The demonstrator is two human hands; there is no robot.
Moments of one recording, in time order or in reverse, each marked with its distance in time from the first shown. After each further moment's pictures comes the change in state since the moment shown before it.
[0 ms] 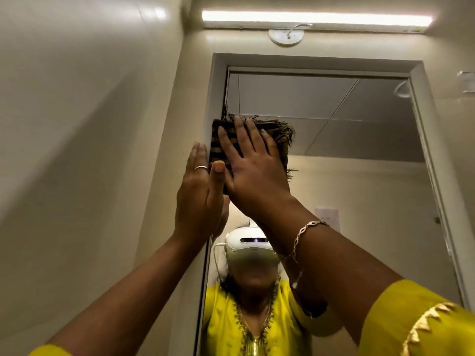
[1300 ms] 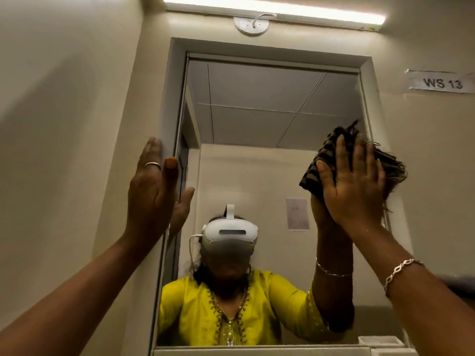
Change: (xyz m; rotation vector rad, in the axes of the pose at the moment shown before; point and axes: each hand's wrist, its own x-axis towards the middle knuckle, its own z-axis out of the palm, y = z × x) left_hand -0.014 0.013 -0.009 0.051 -0.051 -0.048; right_hand -0.109 0.147 -0.030 -0.111 0.141 0.575
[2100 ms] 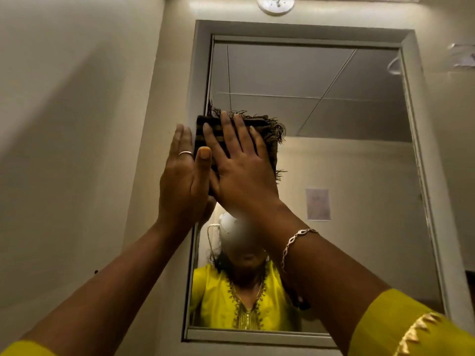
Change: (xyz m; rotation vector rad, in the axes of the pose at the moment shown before) left_hand -0.001 -0.009 0.005 0.021 0.009 0.025; right_hand -0.029 -0.175 0.018 0.117 -0.149 -0.551
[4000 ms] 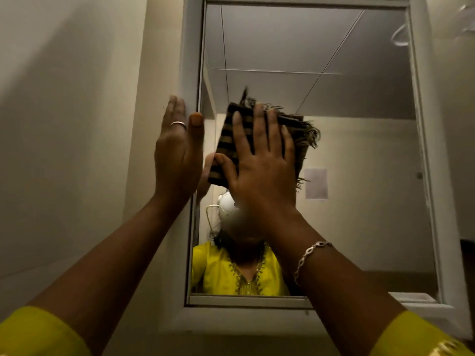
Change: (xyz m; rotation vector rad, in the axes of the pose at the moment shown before) left_hand -0.002 -0.003 0.000 -0.076 0.035 0.066; right_hand -0.046 0.002 0.005 -0.011 0.169 0.233
